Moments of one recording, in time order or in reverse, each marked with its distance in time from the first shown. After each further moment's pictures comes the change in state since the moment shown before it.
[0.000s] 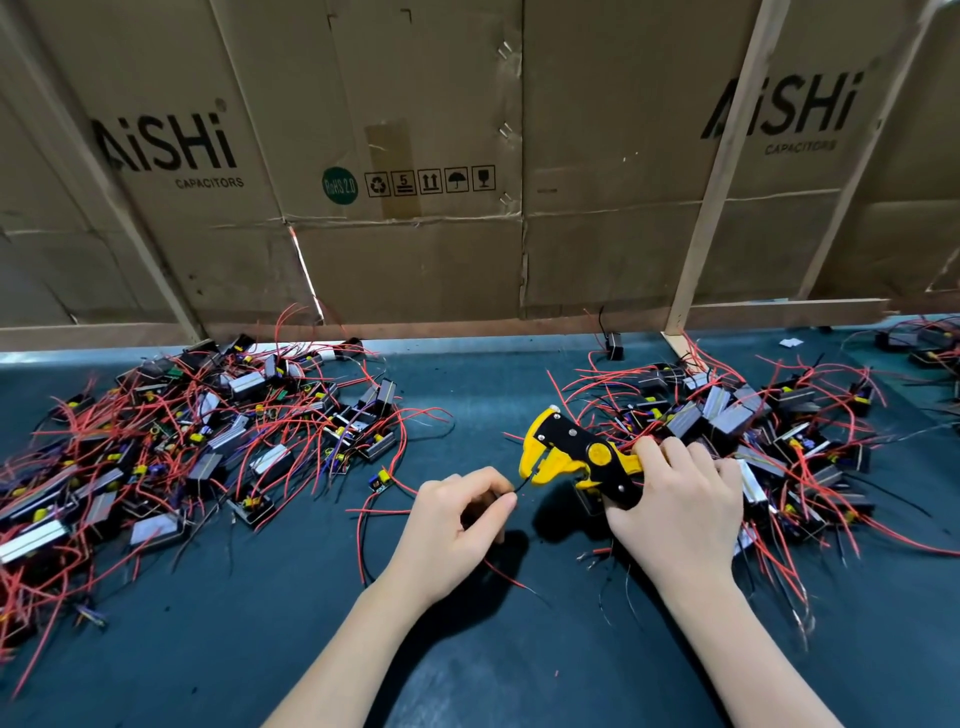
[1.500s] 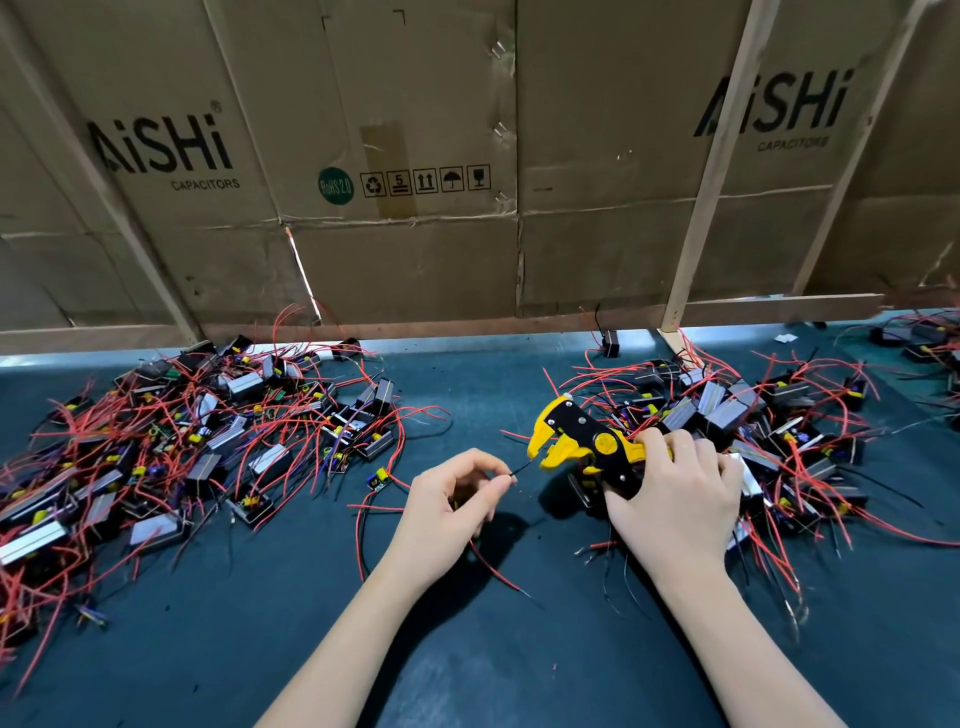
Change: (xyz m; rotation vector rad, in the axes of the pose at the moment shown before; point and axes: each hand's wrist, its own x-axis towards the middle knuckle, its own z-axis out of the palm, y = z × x) left_hand 0.005 -0.005 0.000 -0.286 -0.005 -0.195; right_hand -0.004 0.002 0.011 -0.021 0.011 0.092
